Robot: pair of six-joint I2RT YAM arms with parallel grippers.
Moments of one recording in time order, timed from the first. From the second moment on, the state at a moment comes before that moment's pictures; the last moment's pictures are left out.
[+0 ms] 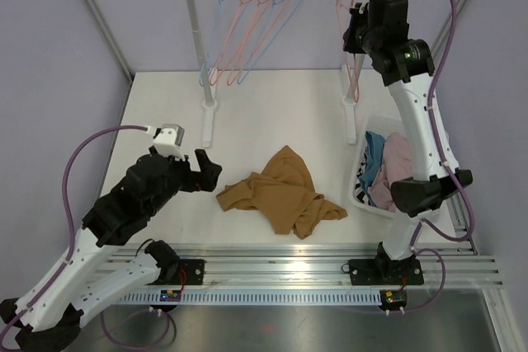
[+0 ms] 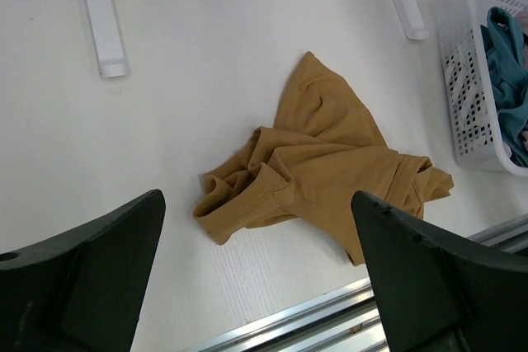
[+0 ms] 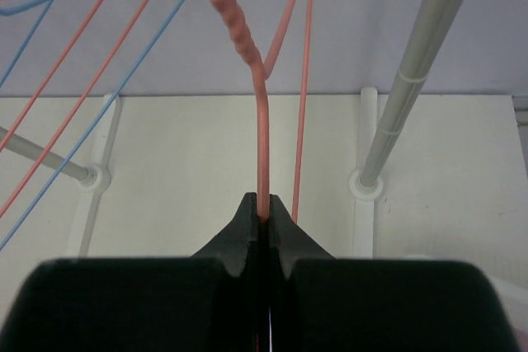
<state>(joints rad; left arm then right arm) -0.72 0.65 0.95 -0.72 -0.27 -0.45 0.31 1.79 2.32 -0.84 0.18 0.21</state>
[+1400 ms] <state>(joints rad) -0.98 1.12 0.86 -0.39 -0.21 -0.47 0.20 1.11 1.61 -0.78 -0.08 0.22</state>
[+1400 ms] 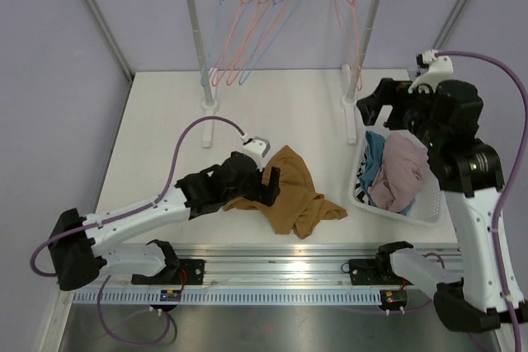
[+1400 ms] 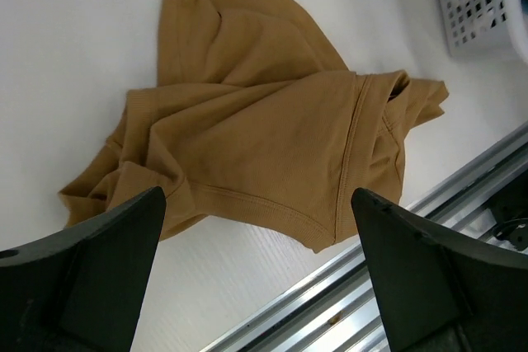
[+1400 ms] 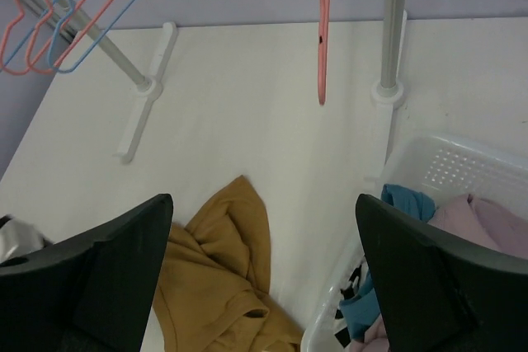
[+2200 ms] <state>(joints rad) -1.11 1.79 0.99 -0.07 -0.32 -0.48 0.20 0.44 1.34 -0.81 -0.30 0.34</state>
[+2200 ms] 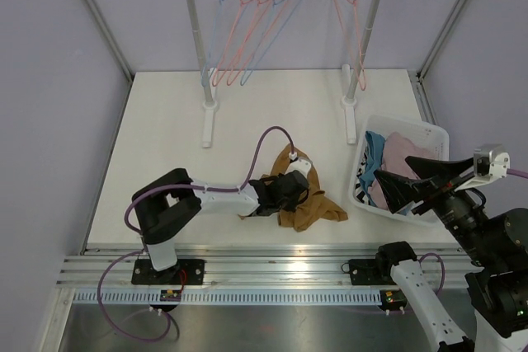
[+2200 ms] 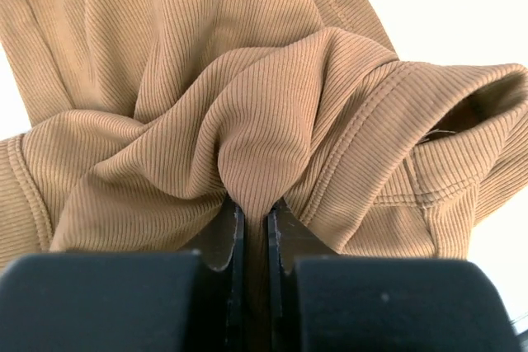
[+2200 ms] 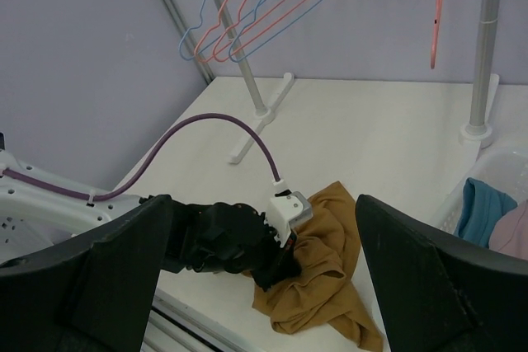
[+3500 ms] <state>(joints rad) -1.22 2.36 2.35 -0.16 -0.12 -0.31 0.20 0.28 1.51 -0.85 -0.04 0.42</state>
